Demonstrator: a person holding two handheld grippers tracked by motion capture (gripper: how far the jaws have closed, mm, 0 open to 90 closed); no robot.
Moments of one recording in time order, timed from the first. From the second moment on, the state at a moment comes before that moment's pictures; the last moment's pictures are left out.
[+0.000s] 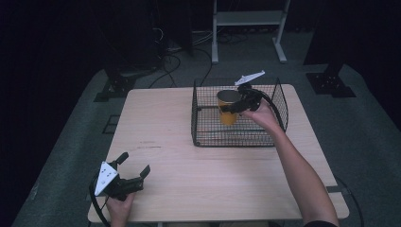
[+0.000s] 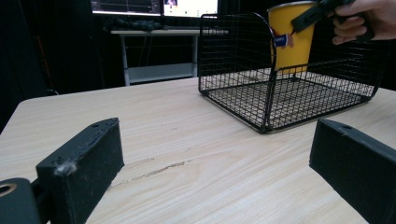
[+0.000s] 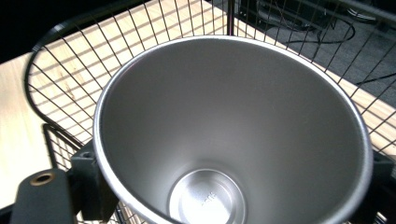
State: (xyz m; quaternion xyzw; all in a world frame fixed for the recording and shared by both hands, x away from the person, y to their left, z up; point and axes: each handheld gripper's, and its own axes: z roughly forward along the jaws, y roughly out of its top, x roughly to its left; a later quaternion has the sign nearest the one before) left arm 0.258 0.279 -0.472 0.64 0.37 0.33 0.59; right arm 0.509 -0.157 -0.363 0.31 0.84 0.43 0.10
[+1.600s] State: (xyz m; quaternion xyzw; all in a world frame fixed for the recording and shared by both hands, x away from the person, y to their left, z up) left arm 0.257 0.280 -0.472 0.64 0.37 0.33 0.59; right arm 0.532 -0.149 -0.401 0.32 0.87 0.36 0.10
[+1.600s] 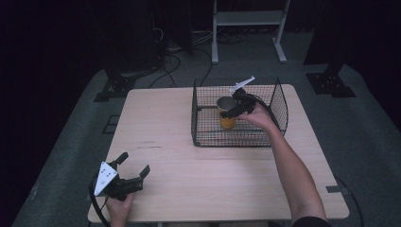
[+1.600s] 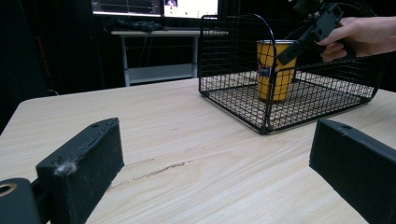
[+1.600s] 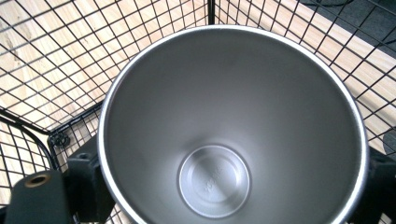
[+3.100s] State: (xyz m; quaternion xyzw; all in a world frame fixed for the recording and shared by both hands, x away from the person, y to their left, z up) left arm 0.257 0.279 -0.472 0.64 0.37 0.33 0.59; right arm 0.525 -0.147 -0.392 0.31 0.87 0.36 0.13
